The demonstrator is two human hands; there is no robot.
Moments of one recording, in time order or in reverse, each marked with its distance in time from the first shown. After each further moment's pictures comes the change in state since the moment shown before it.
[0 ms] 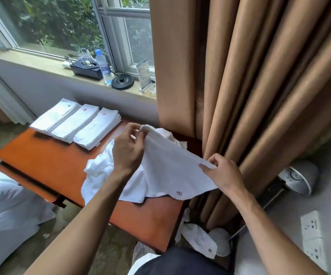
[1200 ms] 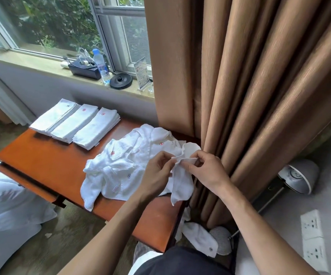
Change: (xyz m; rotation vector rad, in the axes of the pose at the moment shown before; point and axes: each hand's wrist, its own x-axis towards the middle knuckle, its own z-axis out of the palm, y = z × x) left_hand -0.072 0.027 0.051 -0.406 -0.468 -0.329; right_hand -0.001 -0.027 0.014 0.456 -0.127 -0.099
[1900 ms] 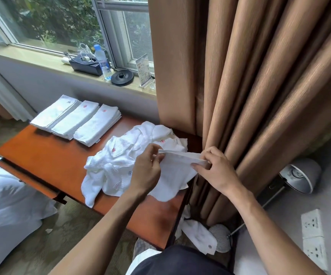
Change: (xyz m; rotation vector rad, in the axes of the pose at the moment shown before) left_hand 0.004 -0.011 -0.029 0.348 0.189 0.162; right_hand -0.003 0.016 -0.020 -0.345 0.020 -0.224
